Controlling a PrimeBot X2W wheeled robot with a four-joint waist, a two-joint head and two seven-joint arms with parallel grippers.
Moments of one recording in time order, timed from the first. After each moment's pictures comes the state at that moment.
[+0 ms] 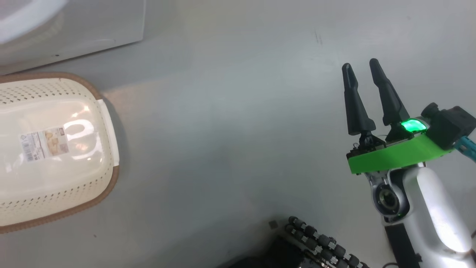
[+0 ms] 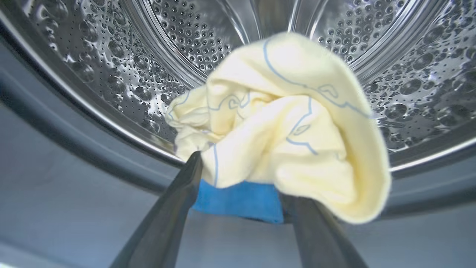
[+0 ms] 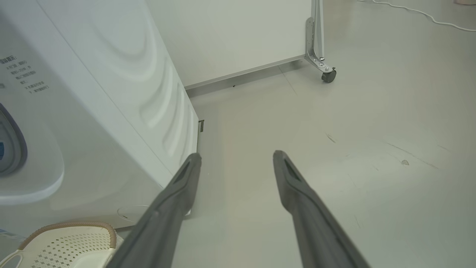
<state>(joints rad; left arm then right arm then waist) -1.01 0.66 -0.08 0.66 -0.46 0.14 -0.15 -0.33 -0.04 0.17 0.06 0.46 0.13 -0.25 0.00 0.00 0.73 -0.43</state>
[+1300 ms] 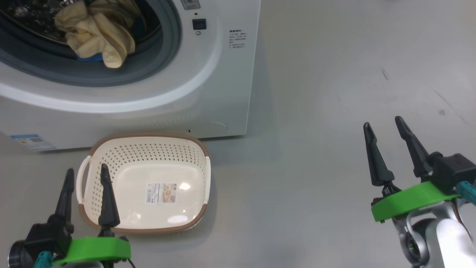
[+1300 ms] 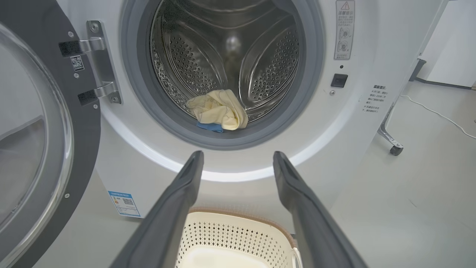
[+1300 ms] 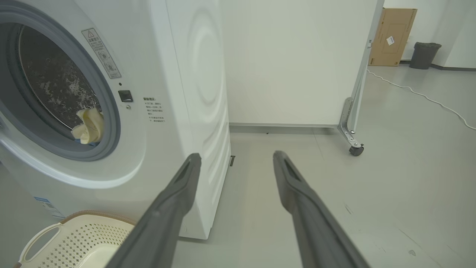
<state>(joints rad) -0.03 0.24 -0.17 -0.02 -0.34 0.25 -0.26 -0.07 -0.04 -0.01 -0.06 0.11 0.13 -0.11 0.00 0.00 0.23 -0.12</state>
